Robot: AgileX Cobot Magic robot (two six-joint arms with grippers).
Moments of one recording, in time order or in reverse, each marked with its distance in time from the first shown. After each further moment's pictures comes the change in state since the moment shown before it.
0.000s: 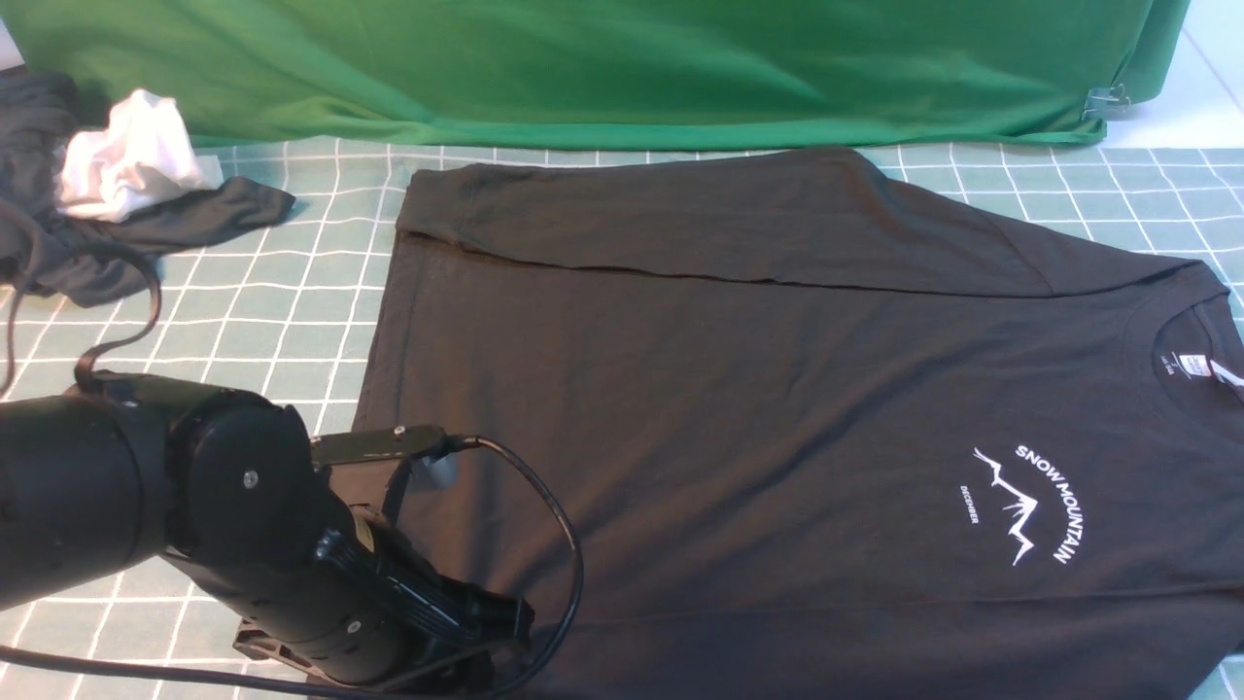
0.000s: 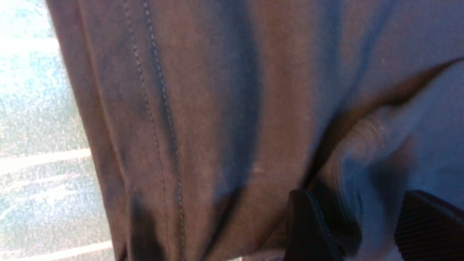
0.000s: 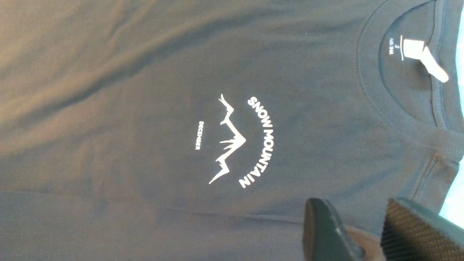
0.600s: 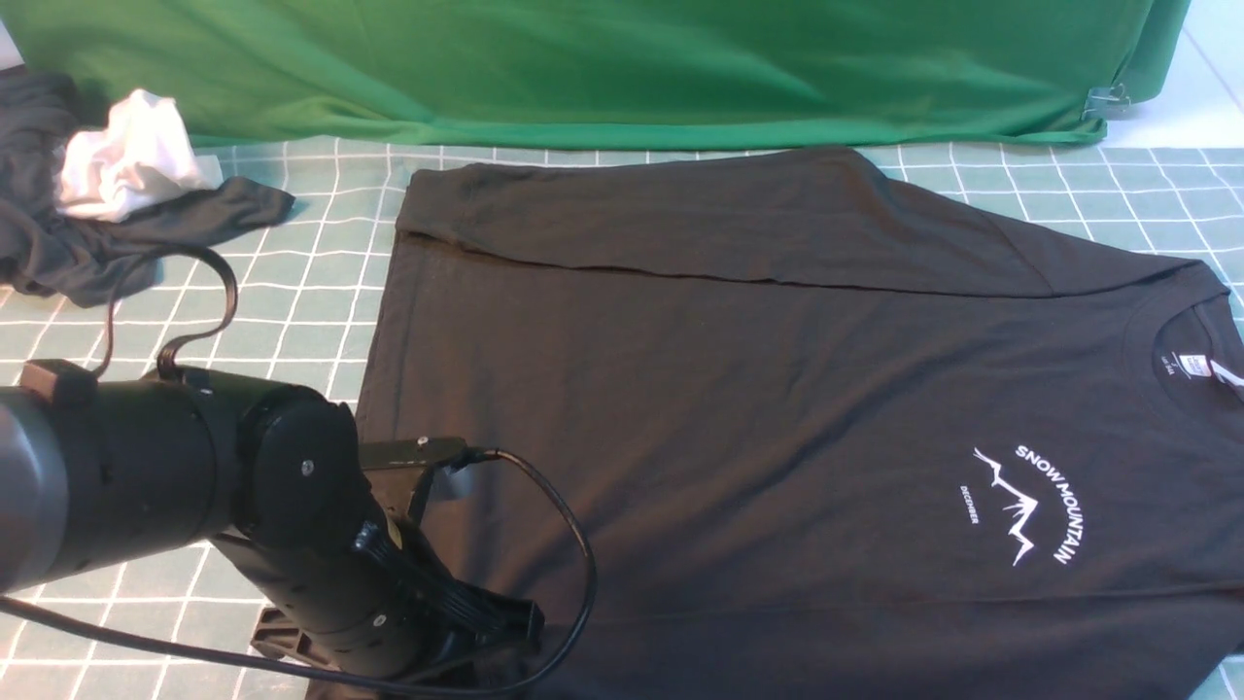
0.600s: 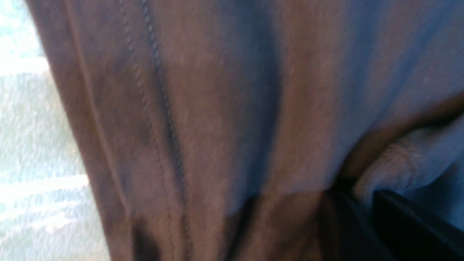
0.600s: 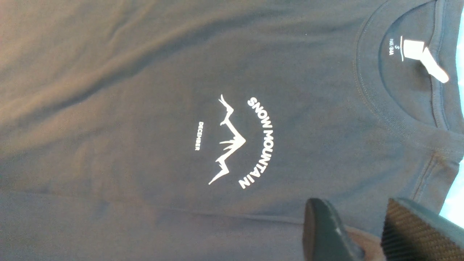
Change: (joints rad) right arm 0.000 0.000 0.000 0.000 -0.002 -0.001; left arm 0.000 0.090 -0.034 0.022 0.022 -0.007
